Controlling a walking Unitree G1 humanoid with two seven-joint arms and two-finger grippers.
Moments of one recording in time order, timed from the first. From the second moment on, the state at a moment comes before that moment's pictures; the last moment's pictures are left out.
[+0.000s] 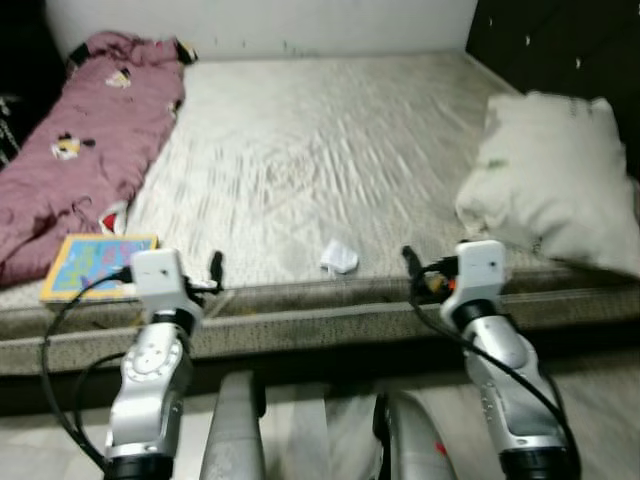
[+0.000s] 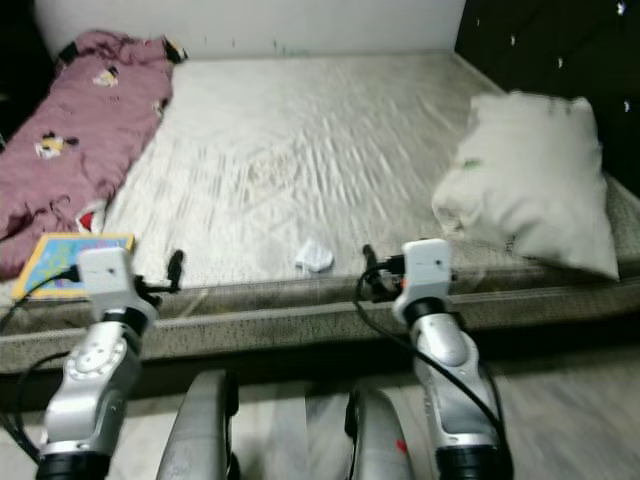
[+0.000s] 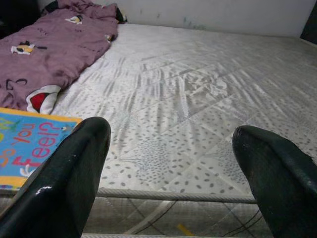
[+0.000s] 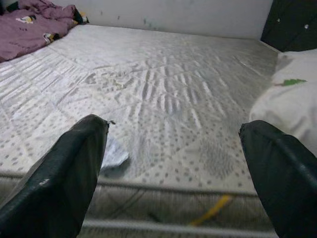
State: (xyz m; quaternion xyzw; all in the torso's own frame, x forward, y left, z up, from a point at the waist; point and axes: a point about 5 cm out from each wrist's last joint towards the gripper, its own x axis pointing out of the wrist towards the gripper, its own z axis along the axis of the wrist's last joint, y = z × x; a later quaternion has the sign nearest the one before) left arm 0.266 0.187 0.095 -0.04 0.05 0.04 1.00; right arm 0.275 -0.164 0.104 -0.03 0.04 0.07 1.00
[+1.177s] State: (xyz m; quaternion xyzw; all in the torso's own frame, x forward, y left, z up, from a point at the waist) left arm 0.276 0.164 0.107 -0.06 0.03 0.00 1.00; right arm 0.276 -0.175 0.104 -0.05 0.04 0.07 1.00
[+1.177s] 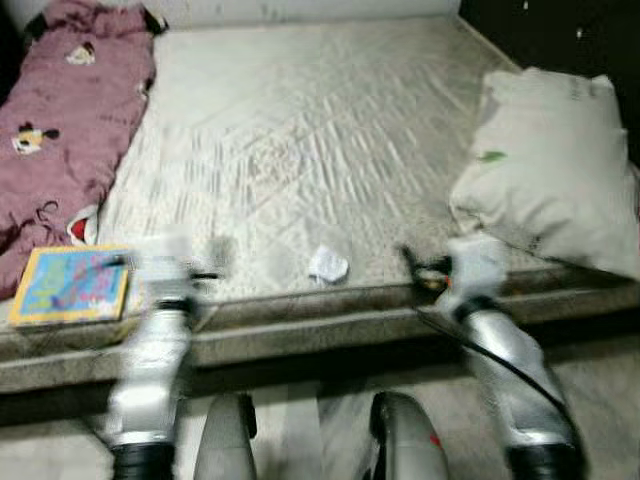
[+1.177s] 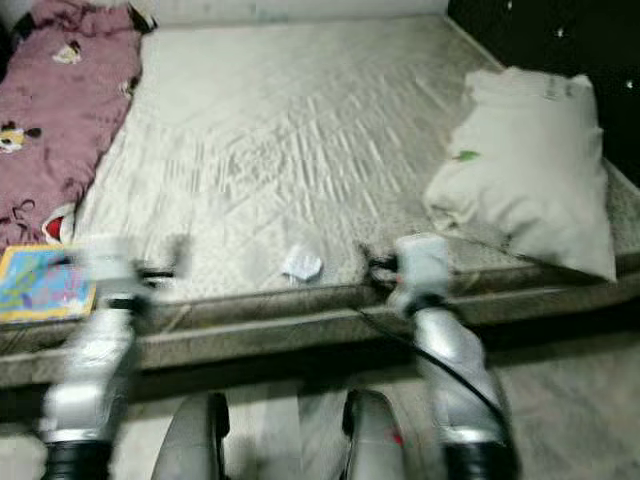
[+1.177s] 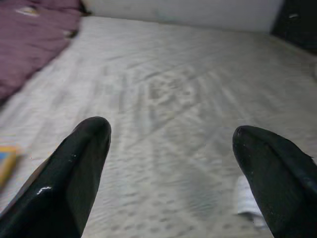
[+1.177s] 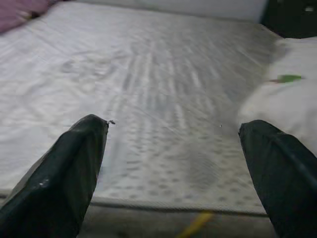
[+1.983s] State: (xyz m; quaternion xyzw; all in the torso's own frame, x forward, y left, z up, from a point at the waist) left arm 0.273 0.173 0.103 -0.06 0.04 0.01 1.00; right arm 0.279 -0.161 0.107 -0.06 0.03 0.11 0.99
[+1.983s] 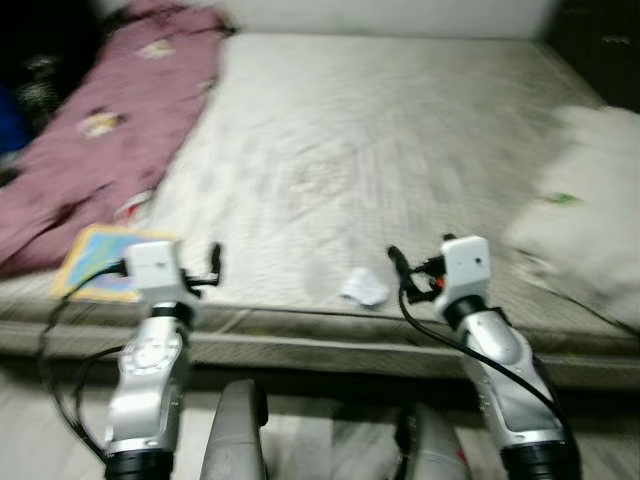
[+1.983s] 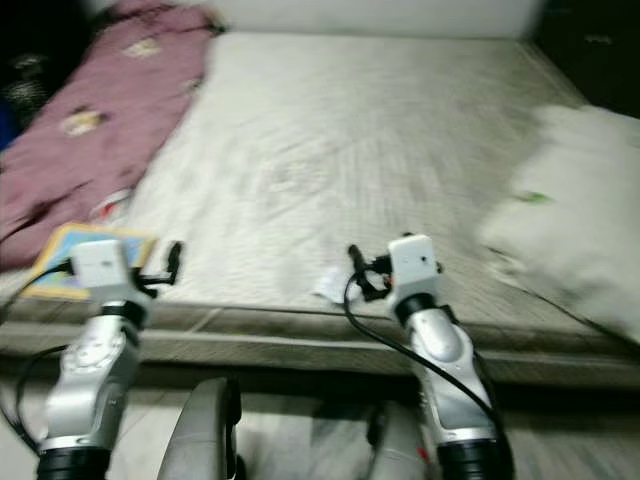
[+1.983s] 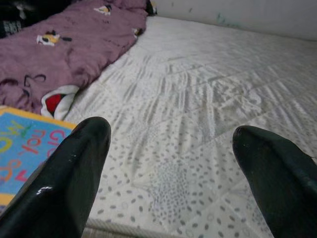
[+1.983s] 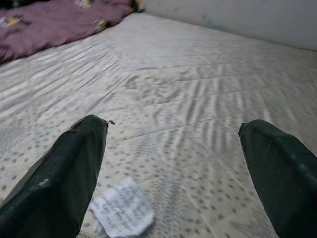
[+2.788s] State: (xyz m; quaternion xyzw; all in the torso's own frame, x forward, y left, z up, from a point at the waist) left arm 0.275 0.177 0.105 -0.06 0.04 0.02 1.00; right arm 0.282 -0.158 0.103 -0.04 0.03 0.11 0.99
